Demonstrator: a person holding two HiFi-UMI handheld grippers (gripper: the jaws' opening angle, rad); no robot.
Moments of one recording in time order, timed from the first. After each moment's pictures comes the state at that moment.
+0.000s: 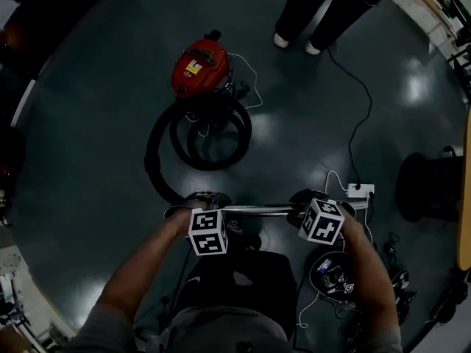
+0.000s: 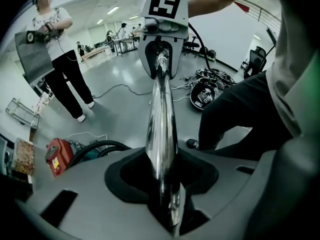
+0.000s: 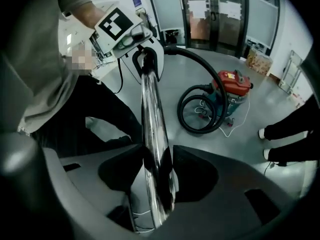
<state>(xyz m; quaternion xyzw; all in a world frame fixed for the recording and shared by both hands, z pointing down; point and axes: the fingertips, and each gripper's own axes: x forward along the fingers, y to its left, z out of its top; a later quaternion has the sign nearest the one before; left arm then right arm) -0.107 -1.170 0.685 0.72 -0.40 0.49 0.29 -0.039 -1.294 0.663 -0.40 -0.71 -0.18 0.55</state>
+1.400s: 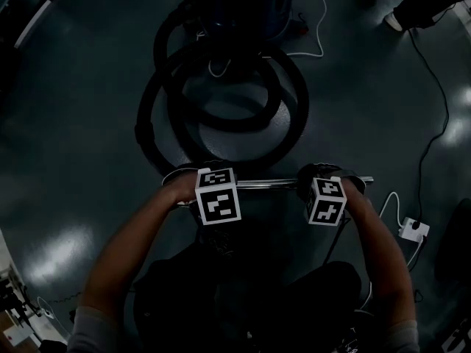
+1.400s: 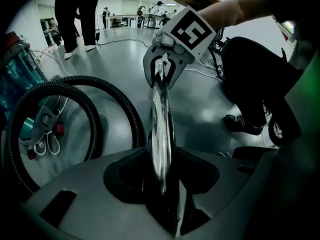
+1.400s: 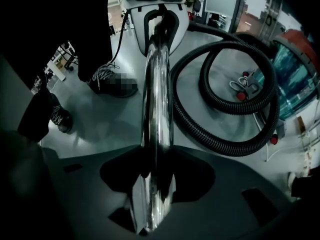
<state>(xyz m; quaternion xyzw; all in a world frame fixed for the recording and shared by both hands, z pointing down) -0.115 -1.169 1.154 0.66 -0.45 0.42 0.43 -0.087 -1.305 1.183 -0.48 -0.62 -0.37 0.49</state>
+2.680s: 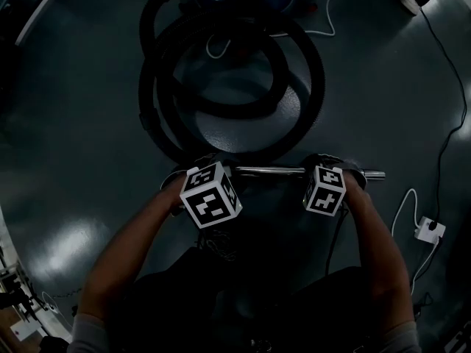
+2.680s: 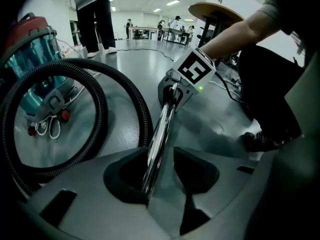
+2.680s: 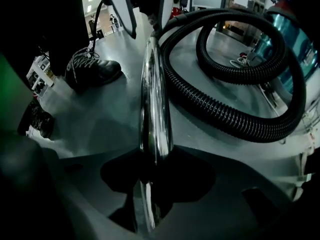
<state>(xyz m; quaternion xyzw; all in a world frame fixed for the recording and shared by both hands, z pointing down) -0.129 -1.186 1.198 0.63 -0.55 0.35 0.43 -0.094 -1.311 1.279 -0.45 -0.64 -0.34 0.52</state>
